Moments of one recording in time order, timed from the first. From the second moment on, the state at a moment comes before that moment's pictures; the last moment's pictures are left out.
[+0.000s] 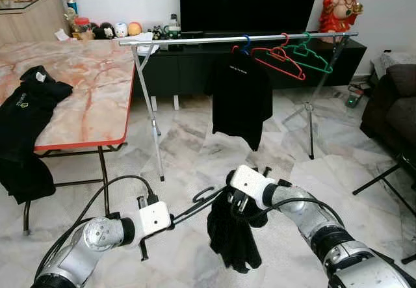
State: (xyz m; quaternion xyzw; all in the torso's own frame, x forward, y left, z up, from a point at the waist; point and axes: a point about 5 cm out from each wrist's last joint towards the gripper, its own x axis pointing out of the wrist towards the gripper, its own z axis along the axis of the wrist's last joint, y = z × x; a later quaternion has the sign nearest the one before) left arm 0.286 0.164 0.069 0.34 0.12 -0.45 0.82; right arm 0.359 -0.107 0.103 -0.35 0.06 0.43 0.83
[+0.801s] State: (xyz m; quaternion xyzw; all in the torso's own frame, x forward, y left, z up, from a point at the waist) left arm 0.284 0.169 0.062 0.37 0.13 -0.45 0.81; right arm 0.357 -0.114 0.102 -0.37 0.06 0.42 0.83
